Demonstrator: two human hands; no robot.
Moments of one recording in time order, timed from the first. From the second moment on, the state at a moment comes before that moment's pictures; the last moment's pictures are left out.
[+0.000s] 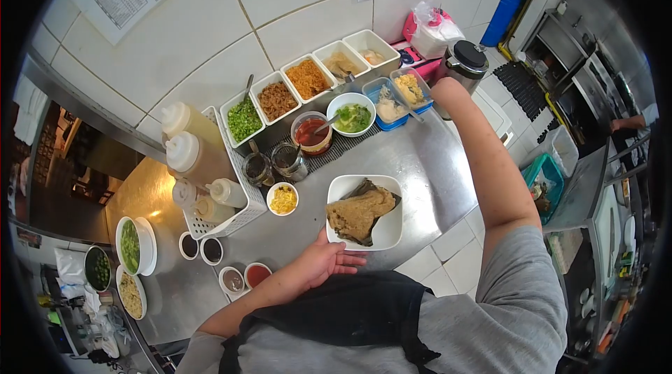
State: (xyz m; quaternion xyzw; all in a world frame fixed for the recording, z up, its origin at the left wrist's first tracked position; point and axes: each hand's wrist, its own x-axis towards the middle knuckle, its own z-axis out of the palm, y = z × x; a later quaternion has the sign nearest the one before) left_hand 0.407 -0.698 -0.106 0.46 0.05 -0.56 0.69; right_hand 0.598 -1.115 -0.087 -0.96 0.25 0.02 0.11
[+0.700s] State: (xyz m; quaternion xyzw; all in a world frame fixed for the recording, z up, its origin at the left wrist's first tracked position) left_hand 0.424 -0.713 -0.111 0.45 0.06 -0.54 0.71; right_hand 0.575 -1.135 -0.113 -0.88 0.28 -0.10 0.37
